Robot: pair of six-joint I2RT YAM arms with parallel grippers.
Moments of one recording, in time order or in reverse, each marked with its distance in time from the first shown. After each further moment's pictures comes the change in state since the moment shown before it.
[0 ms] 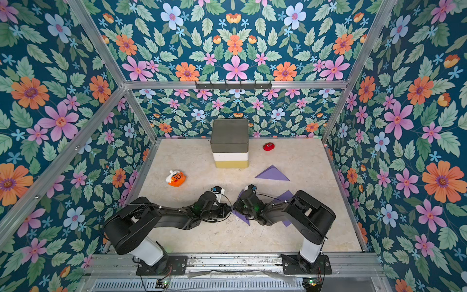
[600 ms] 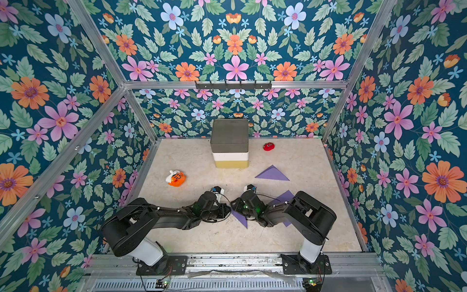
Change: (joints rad) left arm -0.001 -0.028 0.004 -0.053 -0.020 -0.004; right arm 0.003 -0.009 -0.031 0.064 -0.034 0.001
